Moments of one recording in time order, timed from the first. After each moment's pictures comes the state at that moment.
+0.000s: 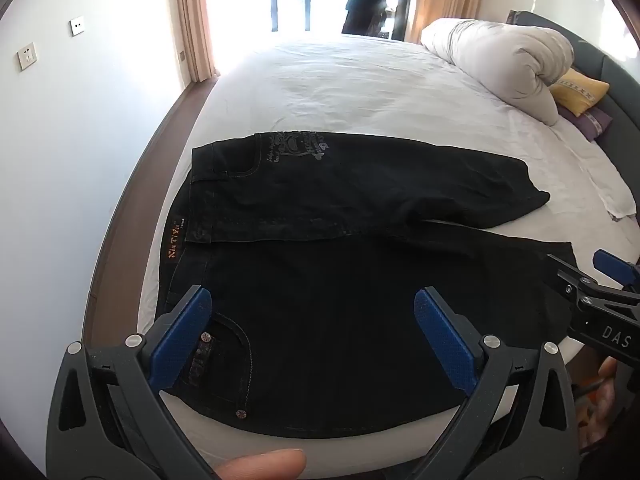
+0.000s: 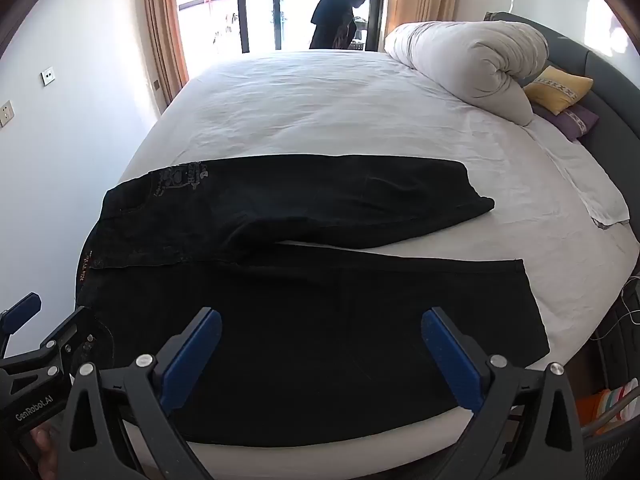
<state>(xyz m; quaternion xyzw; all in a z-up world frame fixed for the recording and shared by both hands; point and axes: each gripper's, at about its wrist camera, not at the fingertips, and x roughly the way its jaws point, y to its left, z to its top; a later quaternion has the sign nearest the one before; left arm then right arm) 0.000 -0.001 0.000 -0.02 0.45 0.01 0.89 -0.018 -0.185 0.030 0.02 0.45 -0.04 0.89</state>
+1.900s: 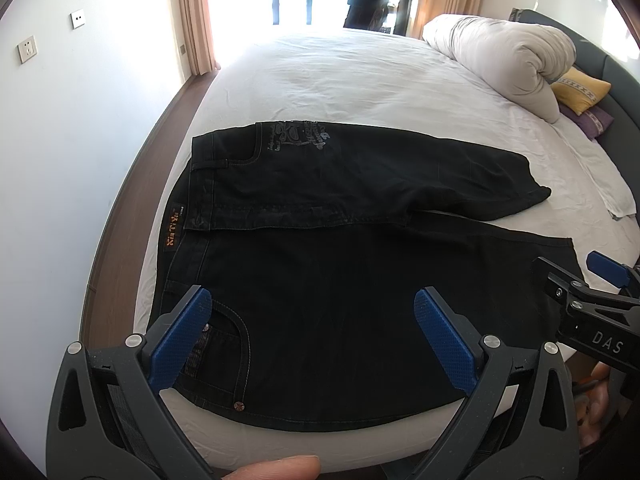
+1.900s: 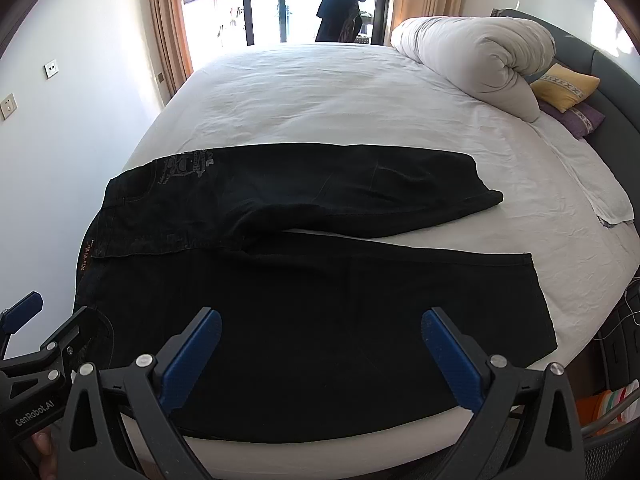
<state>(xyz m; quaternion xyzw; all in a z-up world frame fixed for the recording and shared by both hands) -0.001 0.000 -0.010 -0.03 0.45 0.01 0.89 -0.021 -0.176 0.018 0.02 0.46 -0.04 0.89</state>
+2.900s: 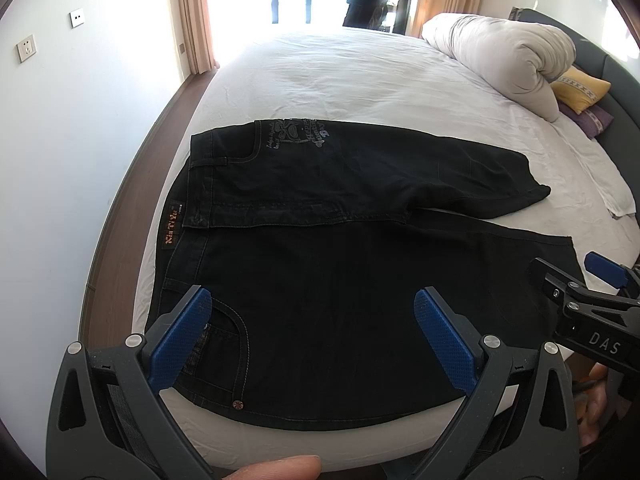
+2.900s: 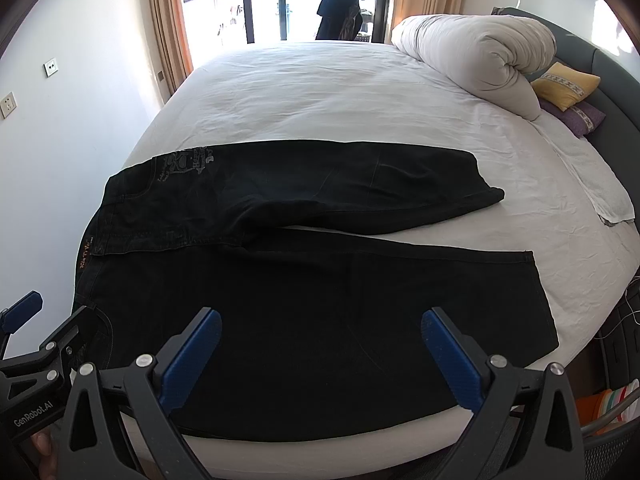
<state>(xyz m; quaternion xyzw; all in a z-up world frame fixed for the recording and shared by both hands) -0.001 0.000 -0.010 -0.03 0.45 0.01 0.89 -0.021 -0.175 0.014 0.01 0.46 -0.04 0.89</state>
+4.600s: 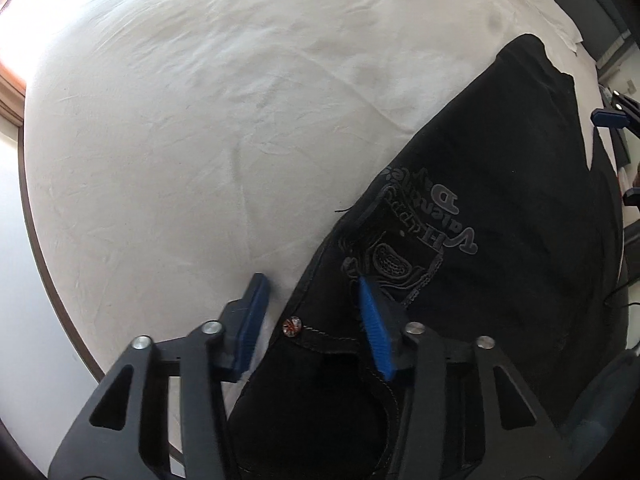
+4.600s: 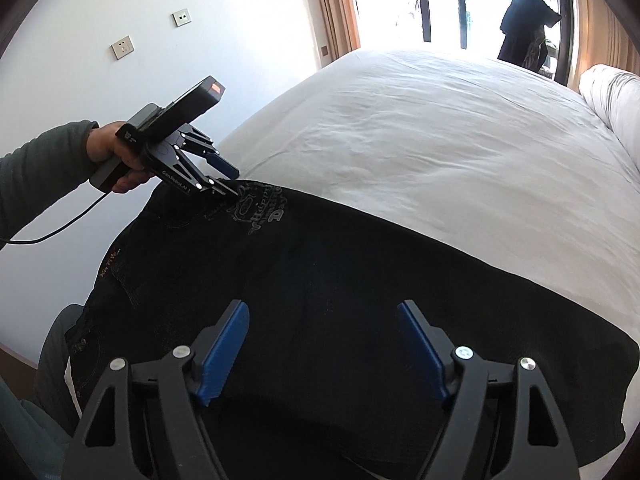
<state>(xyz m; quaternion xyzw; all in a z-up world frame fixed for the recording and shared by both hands) 0.398 0.097 -0.148 0.18 0.62 -0.27 0.72 0.212 -0.188 -0.035 -0.04 0.45 0.30 0.84</state>
